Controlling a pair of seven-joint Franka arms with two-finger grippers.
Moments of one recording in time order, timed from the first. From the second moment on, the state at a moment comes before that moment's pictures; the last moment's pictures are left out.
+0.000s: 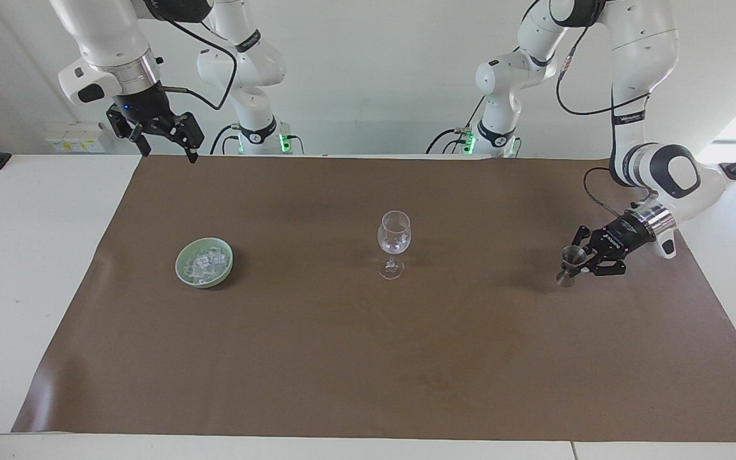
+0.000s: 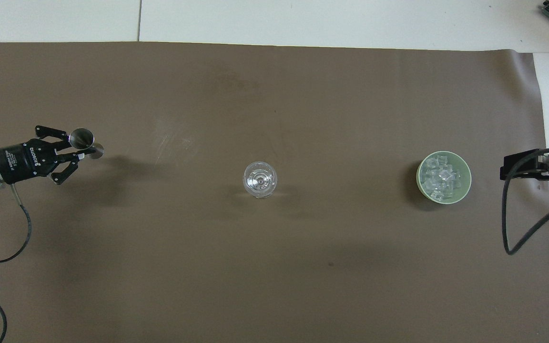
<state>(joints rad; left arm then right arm) 0.34 0.27 -0.02 -2.07 -1.27 1.91 -0.74 0.01 -0.11 -0.01 -1.66 -0.03 1.54 0.16</state>
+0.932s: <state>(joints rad) 0.36 0.33 -0.03 -2.17 -1.34 1.89 -0.63 0.01 -0.14 -0.02 -1.72 -0.03 1.51 0.16</state>
